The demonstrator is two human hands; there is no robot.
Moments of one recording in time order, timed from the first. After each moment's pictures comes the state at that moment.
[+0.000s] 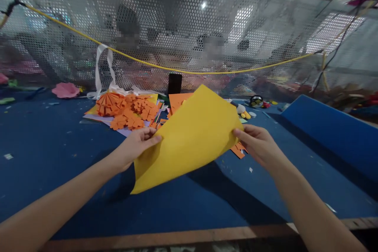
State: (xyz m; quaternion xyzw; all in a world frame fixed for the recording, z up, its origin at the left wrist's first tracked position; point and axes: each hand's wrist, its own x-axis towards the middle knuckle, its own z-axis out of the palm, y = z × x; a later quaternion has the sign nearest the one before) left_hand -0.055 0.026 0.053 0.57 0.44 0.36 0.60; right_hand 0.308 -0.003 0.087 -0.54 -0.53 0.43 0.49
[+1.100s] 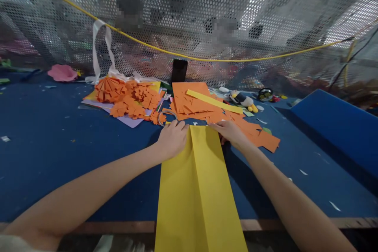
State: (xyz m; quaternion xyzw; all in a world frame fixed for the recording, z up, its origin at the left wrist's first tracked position) left_hand 0.035 0.049 -0.006 0.89 0.43 0.15 -0.03; right_hand 0.280 0.066 0.020 -0.70 -0.51 0.41 0.30
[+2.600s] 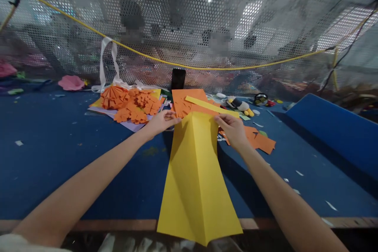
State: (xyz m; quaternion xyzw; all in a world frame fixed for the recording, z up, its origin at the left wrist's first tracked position) left_hand -0.004 0.096 0.028 0.66 0.47 0.37 0.45; right_hand 0.282 0.062 0.031 -0.55 -0.56 0.33 0.52
